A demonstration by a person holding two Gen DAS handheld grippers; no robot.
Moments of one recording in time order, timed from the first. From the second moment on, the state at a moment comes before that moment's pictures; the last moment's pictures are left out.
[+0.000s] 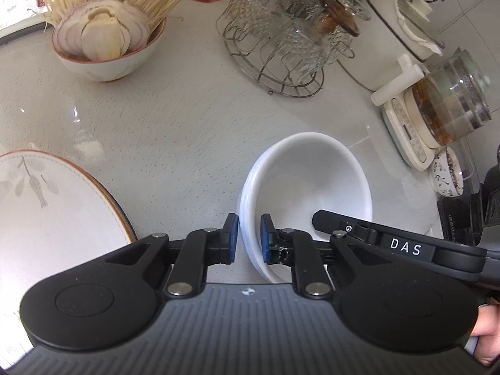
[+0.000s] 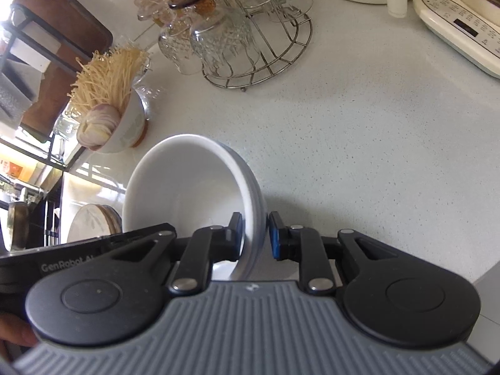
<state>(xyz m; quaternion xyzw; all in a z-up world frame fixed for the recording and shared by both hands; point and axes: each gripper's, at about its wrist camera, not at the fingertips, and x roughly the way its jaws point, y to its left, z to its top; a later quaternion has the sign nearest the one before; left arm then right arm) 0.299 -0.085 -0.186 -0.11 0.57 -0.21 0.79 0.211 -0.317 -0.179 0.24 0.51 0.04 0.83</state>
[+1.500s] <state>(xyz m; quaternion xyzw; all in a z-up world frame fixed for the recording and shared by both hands) 0.281 0.027 -0.116 -0.08 0.52 -0.27 0.81 0.177 -0.211 -0.123 0.24 0.46 0.02 0.85</state>
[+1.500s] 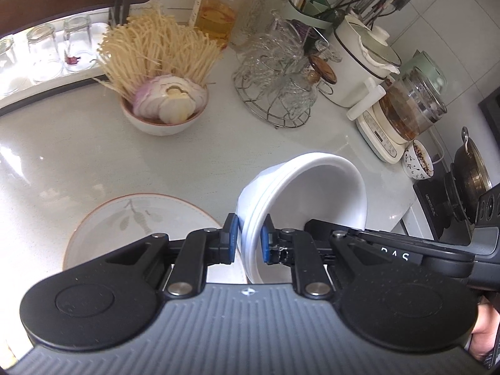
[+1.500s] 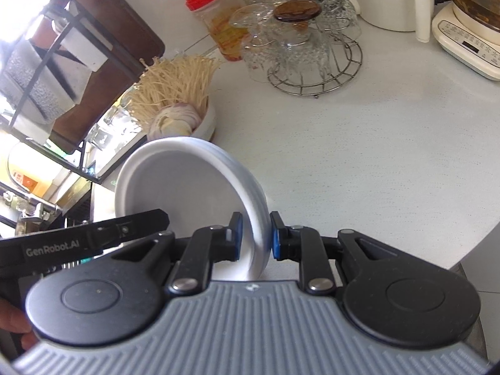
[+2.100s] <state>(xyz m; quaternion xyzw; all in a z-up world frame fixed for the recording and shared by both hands) 0.260 0.097 -0.119 -0.10 0.52 -0.18 0.83 0.200 -0.144 -0.131 0.19 0.50 0.10 0.84</state>
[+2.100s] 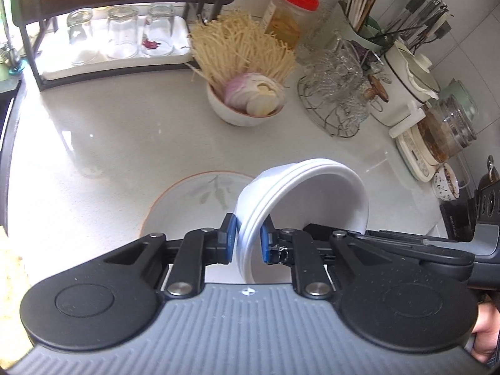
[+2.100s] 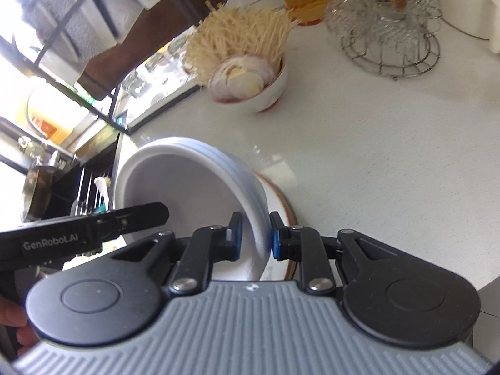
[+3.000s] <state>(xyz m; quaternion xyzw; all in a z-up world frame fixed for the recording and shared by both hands) 0.261 0.127 -0.168 -0.16 0.55 -0.13 0.81 0.220 -0.111 -0.159 0.14 0.55 0.11 0.82</state>
